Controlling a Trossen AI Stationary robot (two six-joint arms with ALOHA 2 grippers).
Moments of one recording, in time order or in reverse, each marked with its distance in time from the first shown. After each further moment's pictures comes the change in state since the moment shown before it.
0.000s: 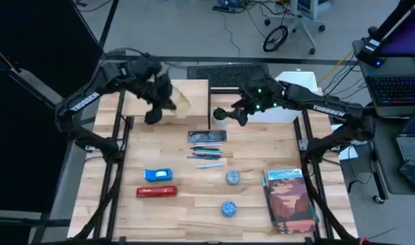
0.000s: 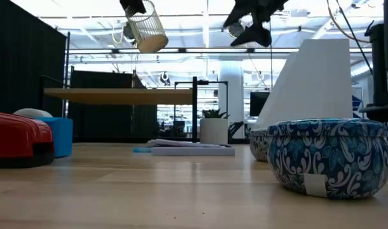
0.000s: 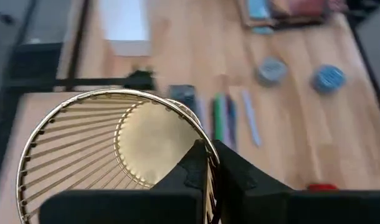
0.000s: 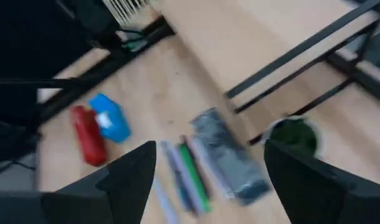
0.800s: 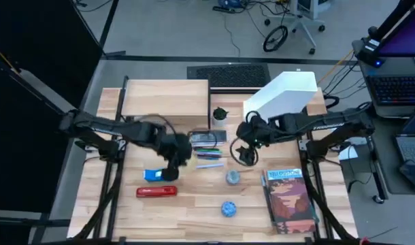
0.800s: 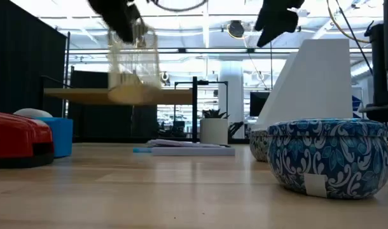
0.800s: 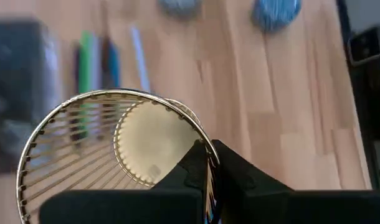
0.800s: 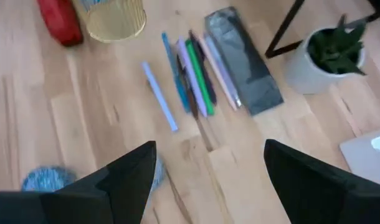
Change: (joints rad) left arm -0.653 0.076 -0.489 0.428 -0.261 -0.550; right arm 0.458 0.029 -0.019 -0.309 0.387 0.035
